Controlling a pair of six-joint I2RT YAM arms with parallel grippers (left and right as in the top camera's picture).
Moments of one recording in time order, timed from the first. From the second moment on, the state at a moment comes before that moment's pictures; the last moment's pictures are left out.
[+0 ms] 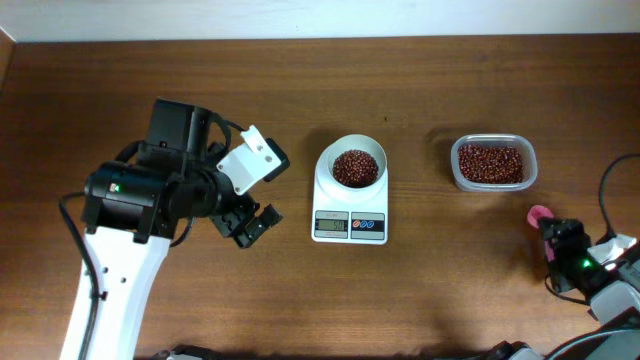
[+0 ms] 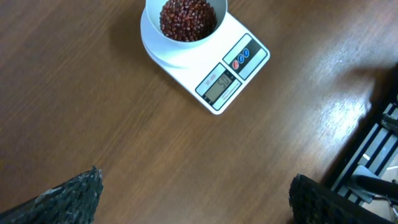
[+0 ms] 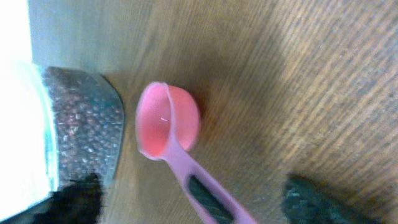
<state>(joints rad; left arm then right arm) -0.20 1.30 1.51 -1.34 0.35 0.63 -0.89 1.41 0.48 -0.17 -0.61 0.46</state>
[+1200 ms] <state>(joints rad) -0.20 1.30 1.51 -1.34 0.35 0.63 -0.89 1.24 0.77 1.54 -1.00 1.84</state>
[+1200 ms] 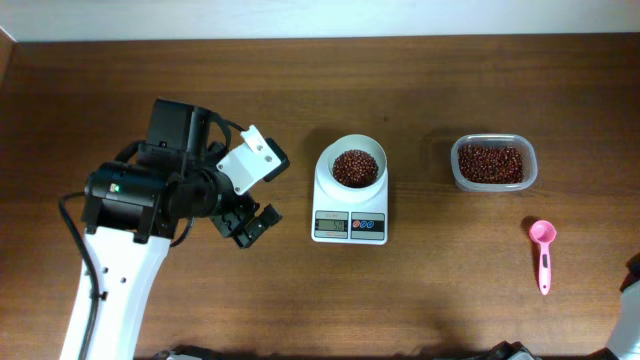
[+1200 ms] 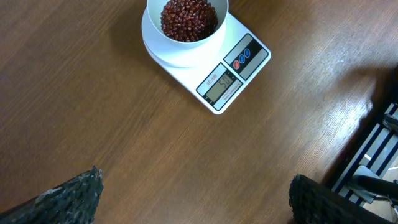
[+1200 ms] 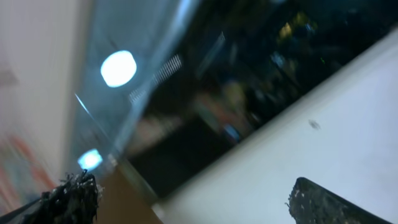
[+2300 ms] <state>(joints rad) -0.20 1.30 1.51 -1.34 0.35 0.63 -0.05 0.55 0.87 -0.08 -0.69 0.36</state>
